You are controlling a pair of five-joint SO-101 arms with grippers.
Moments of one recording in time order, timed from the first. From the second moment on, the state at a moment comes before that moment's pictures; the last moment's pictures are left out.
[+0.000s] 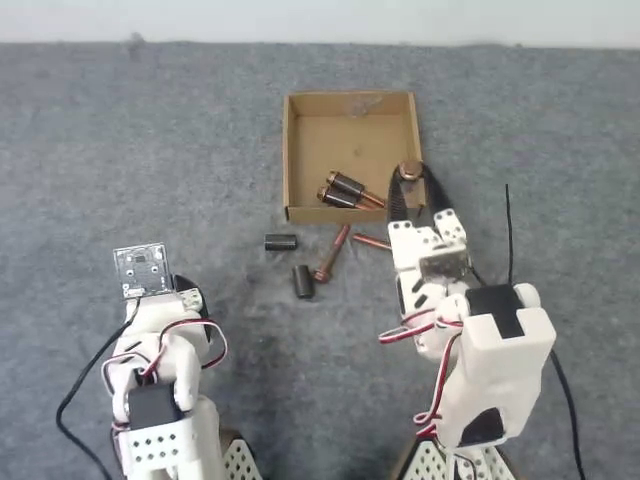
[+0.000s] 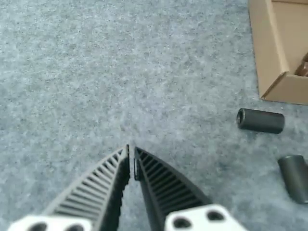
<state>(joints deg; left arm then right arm) -17.1 -102.8 97.5 59.4 4.2 -13.6 20.9 70.1 -93.4 10.1</state>
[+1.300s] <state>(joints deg) -17.1 -102.8 97.5 59.4 2.2 -17.7 26.0 -10.5 38.0 13.2</state>
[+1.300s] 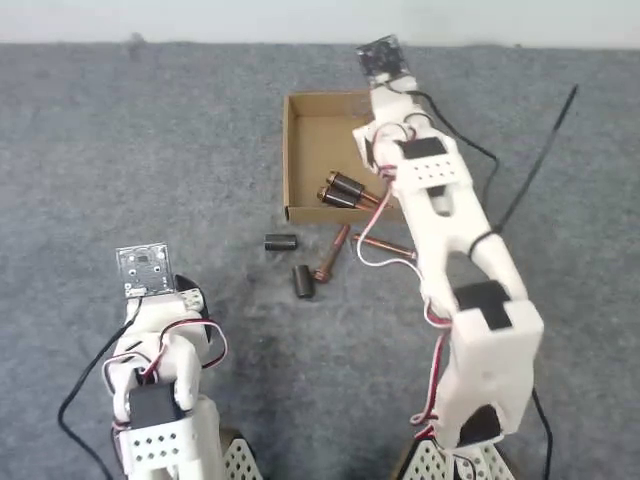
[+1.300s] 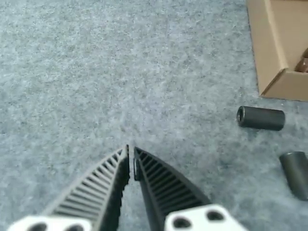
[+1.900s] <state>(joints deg) -17.1 -102.8 97.5 59.4 0.7 -20.0 47.3 -40.1 64.6 28.5</state>
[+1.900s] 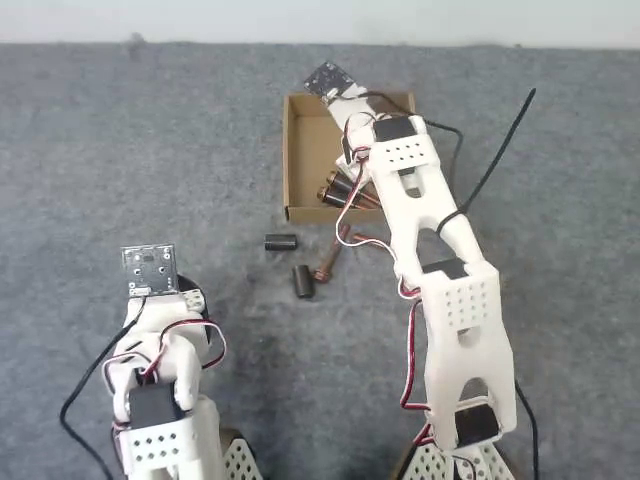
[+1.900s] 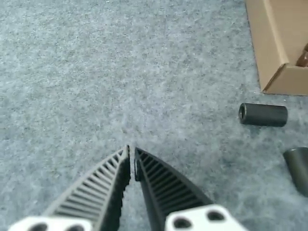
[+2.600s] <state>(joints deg) -17.1 -102.8 97.5 59.4 0.7 -25.1 41.1 -53.5 93.7 28.5</state>
